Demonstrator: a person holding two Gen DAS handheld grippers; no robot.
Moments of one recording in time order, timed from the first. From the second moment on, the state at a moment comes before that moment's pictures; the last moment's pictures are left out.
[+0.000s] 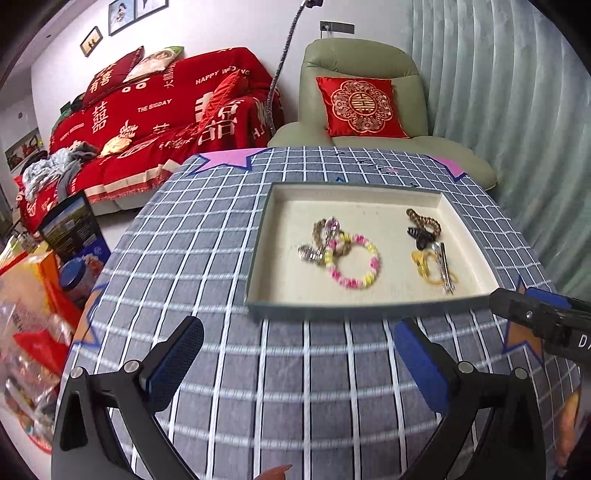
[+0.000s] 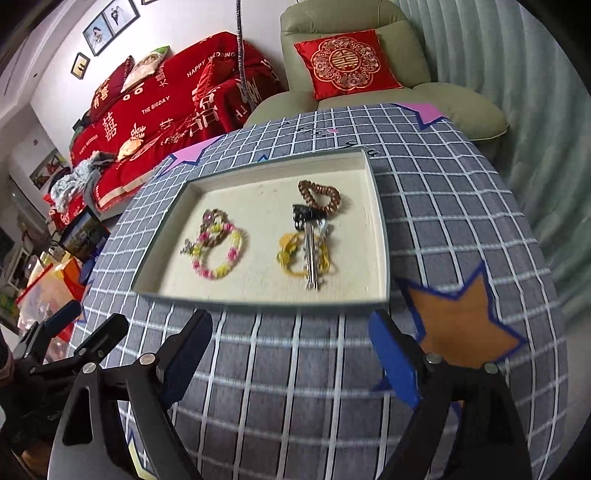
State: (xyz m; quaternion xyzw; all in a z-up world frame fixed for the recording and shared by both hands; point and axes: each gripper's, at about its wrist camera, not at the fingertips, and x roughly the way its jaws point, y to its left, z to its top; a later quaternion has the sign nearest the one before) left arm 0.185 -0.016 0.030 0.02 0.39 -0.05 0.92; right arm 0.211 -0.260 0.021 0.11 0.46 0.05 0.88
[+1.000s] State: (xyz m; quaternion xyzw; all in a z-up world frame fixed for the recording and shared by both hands) left arm 0.071 -0.001 0.043 0.03 0.35 -0.03 0.93; right arm 0.080 -0.234 0.058 0.03 0.39 -0.03 0.92
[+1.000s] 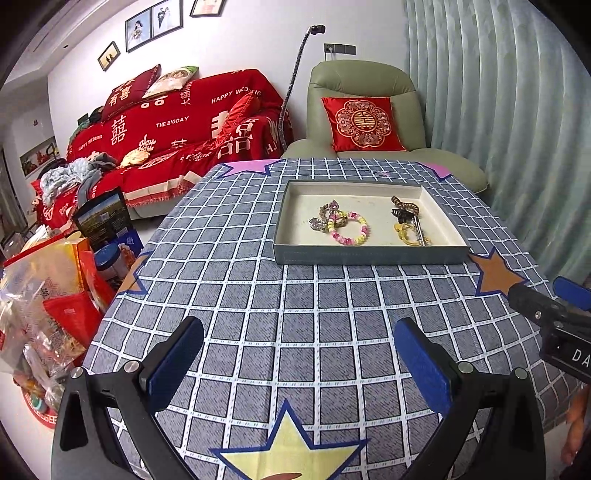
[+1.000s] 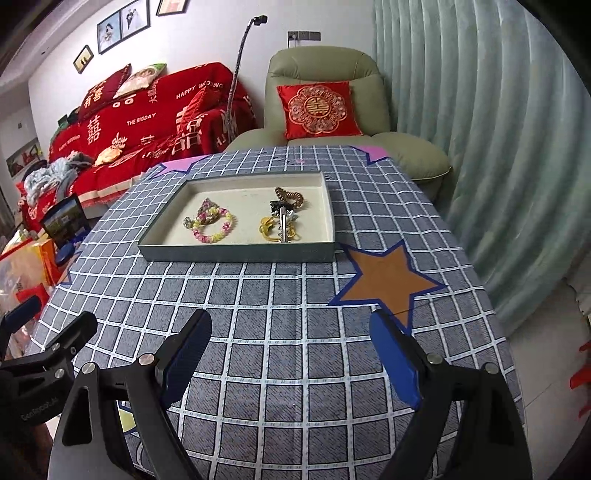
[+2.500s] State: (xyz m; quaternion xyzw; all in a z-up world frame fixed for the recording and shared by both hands) left arm 0.062 -0.005 0.048 0.03 0.35 -0.03 0.94; right arm 0.071 -0.235 0.066 0.03 0.38 -0.04 0.92
